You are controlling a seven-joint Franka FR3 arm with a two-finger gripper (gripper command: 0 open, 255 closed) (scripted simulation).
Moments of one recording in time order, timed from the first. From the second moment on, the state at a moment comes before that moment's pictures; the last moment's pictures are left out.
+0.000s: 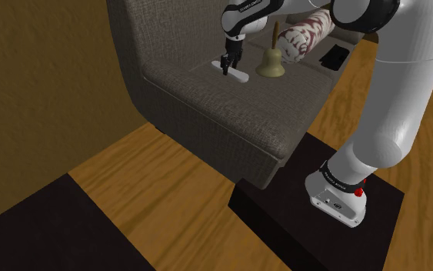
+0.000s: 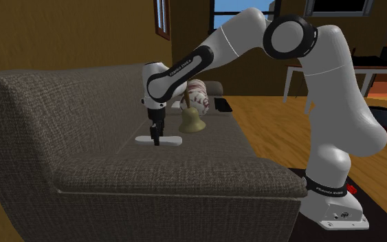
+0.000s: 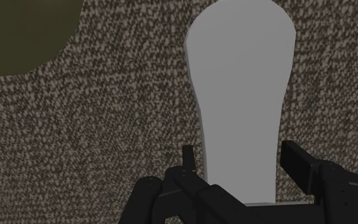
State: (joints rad) arm -0.02 0.44 -0.16 -1.74 0.06 2.17 -0.31
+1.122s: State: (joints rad) arm -0.02 0.38 -0.17 -1.68 0.05 2.05 -0.30
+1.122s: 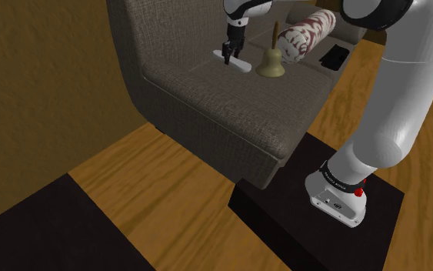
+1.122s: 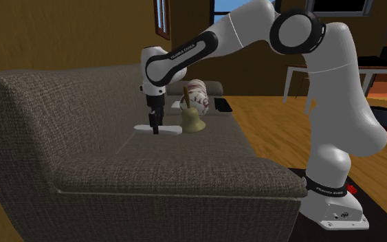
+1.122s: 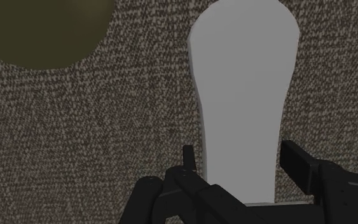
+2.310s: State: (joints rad) arm -0.12 0.21 -0.24 -1.80 0.03 2.01 -0.47
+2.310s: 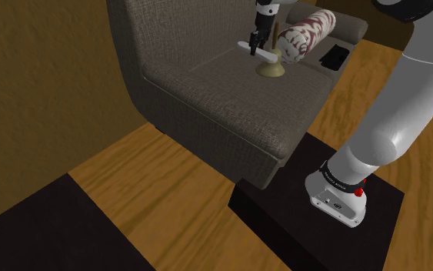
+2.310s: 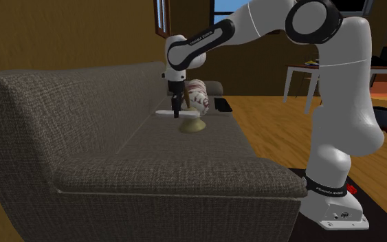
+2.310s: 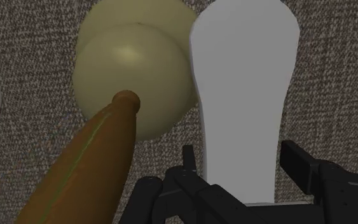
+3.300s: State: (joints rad) arm -0.30 0.13 -0.37 -1.86 0.15 2.05 -0.80
